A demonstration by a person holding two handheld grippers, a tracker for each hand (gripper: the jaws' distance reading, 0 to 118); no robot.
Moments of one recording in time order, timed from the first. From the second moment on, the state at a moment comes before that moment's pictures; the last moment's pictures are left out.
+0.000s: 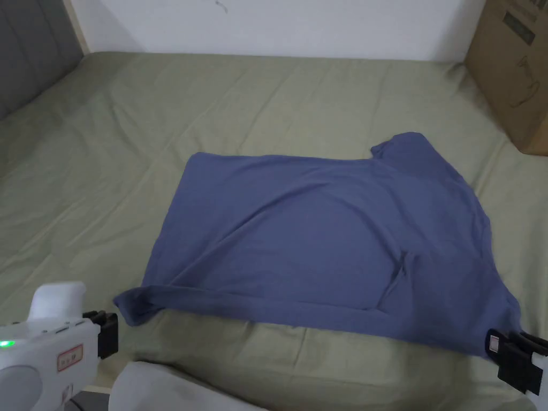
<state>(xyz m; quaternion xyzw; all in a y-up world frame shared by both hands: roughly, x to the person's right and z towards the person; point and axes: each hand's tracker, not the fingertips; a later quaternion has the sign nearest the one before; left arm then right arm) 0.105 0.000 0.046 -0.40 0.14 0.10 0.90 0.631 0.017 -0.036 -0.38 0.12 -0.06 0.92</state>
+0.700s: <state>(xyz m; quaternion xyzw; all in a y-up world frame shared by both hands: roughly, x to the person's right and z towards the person) 0.095 -0.030 -0.031 -0.44 0.12 0.08 0.89 0.662 0.008 -0.031 -0.40 0.07 -0.07 0.91</state>
